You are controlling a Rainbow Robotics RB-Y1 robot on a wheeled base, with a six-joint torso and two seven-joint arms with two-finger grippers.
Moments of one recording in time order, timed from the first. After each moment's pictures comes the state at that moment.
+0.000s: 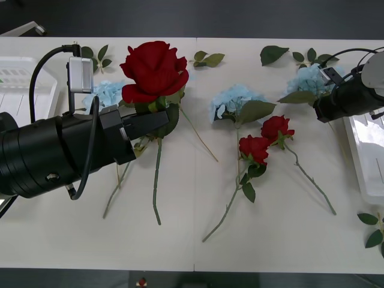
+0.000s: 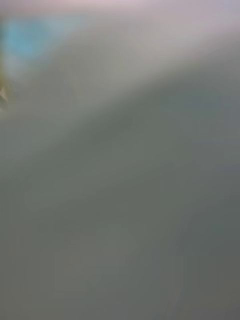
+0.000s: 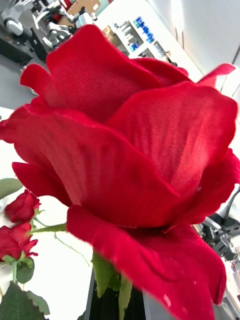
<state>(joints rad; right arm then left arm) -0.96 -0.80 0.71 -0.68 -1.32 0.93 1.99 -0.02 0.79 -0.20 -2.29 1.88 0.56 -1.89</state>
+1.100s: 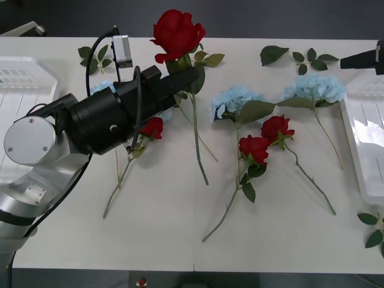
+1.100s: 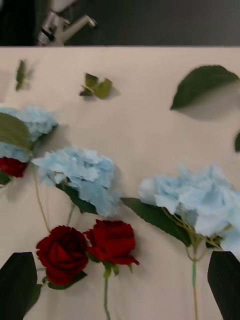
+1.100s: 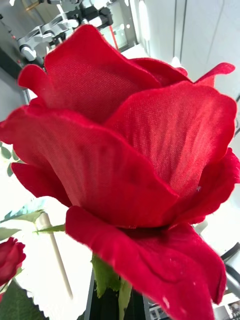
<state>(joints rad) -0.97 -1.09 0.61 -0.67 -2.25 1.25 2.45 -0.27 0.47 -0.29 -1.92 1.88 0.53 -1.89</state>
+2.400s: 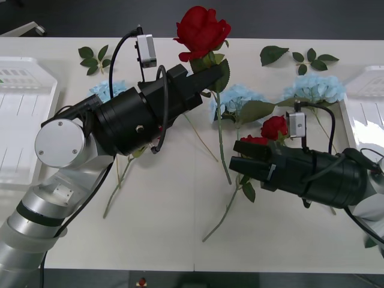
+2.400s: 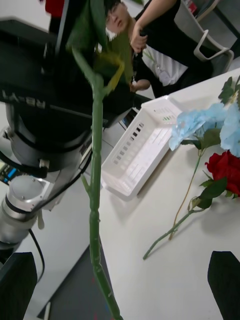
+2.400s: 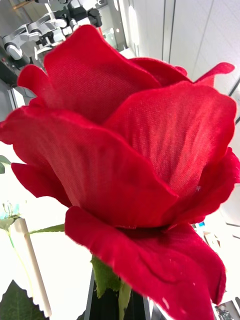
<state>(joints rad) -0.07 -0.76 0.39 -1.80 -2.38 0.80 2.67 -0.29 0.34 -0.32 -1.90 1.77 0.53 -1.86</state>
